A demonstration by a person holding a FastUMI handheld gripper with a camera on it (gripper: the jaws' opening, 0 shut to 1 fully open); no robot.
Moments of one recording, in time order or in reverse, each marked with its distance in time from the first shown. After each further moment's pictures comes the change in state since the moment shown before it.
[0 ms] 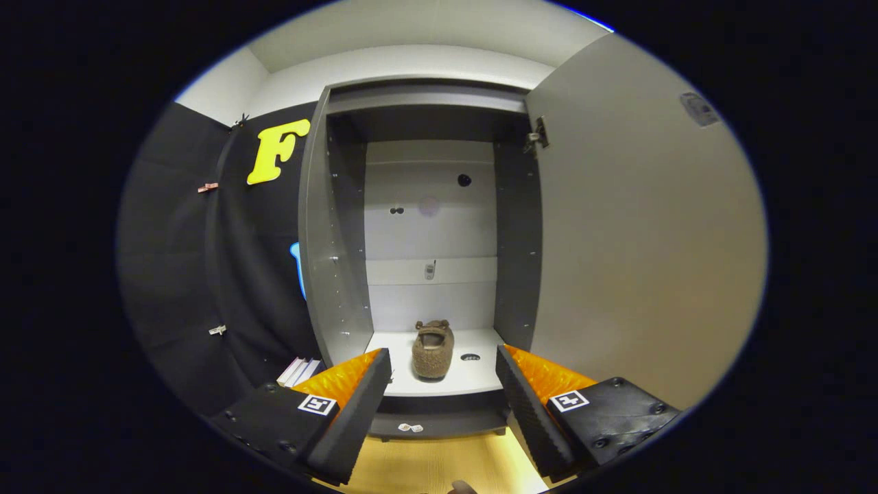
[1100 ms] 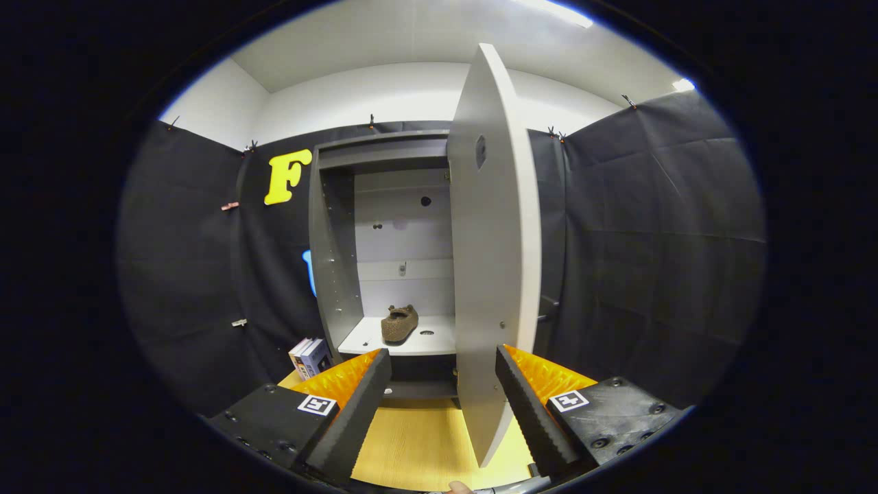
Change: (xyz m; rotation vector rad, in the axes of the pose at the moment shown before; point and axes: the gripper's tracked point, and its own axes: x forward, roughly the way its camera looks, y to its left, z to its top) arm -0.179 -0.148 0.020 0.035 -0.026 0.078
